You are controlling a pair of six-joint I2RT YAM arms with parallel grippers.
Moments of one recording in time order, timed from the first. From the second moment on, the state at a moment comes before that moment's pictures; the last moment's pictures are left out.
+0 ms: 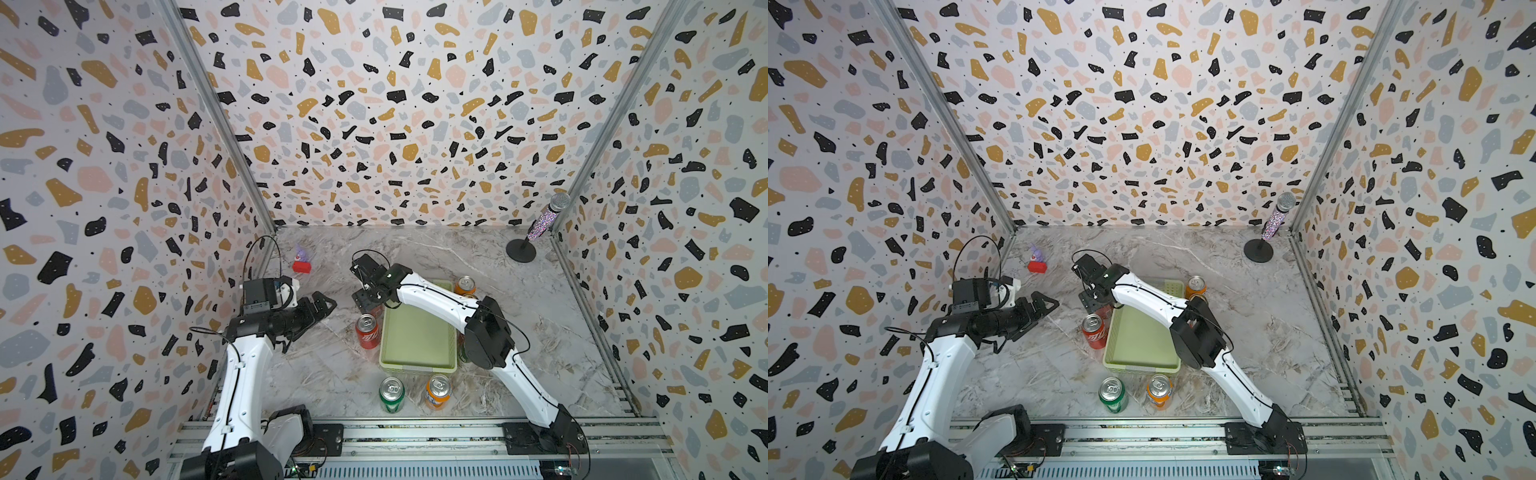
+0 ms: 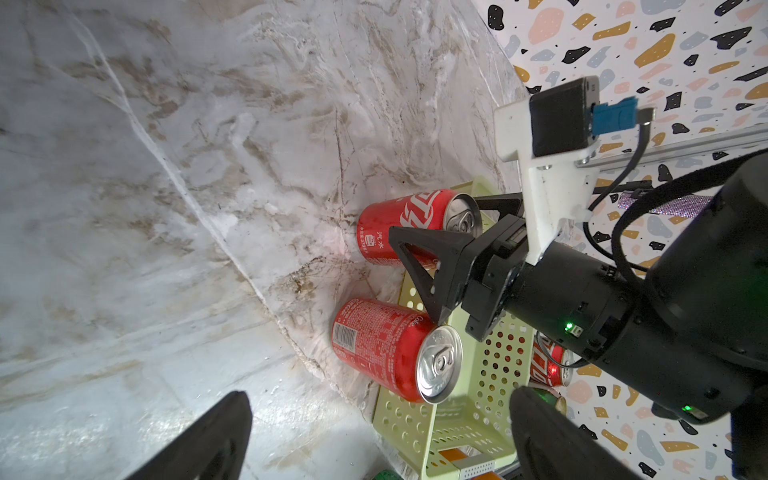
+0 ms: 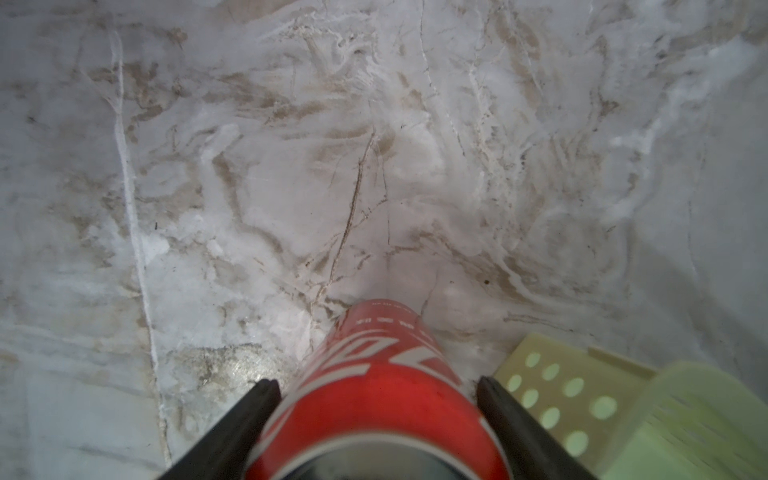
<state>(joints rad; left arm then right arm) 0.23 1.02 0.86 -0.82 0.63 -0.35 0.97 2.42 2.26 -0.87 0.11 0.26</state>
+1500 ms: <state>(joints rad) 0.17 0.77 0.78 -0.60 0.19 -0.56 0.60 1.26 1.11 -0.53 0.21 0.18</state>
